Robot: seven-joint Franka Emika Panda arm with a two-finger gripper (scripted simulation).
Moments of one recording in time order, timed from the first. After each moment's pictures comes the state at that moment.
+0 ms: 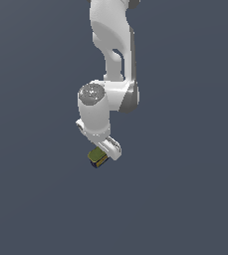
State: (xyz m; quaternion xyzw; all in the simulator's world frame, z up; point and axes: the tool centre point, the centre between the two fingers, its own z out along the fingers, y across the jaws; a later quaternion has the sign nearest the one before) arm 0.026 -0.055 0.116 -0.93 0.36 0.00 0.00
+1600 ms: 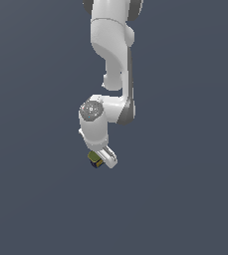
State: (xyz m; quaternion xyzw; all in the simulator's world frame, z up) arm 0.028 -0.064 0.059 -0.92 0.40 0.00 0.00
